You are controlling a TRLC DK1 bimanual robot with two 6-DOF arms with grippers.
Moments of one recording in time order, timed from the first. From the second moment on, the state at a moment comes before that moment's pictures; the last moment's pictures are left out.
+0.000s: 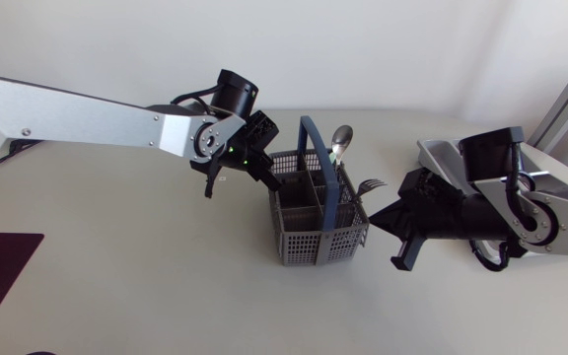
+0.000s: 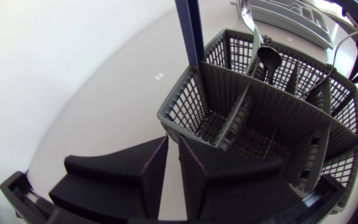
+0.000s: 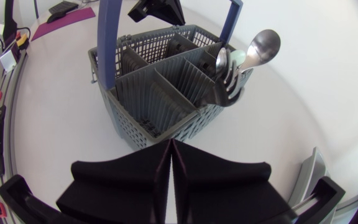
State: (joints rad) left arm -0.52 2.00 1.38 -0.16 -0.04 0.41; right arm 0.18 1.34 0.62 -0.12 -0.44 -0.68
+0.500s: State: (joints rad) left arm -0.52 2.14 1.55 -0.22 -0.02 0.40; right arm 0.39 1.34 0.59 -0.09 -0.33 -0.65
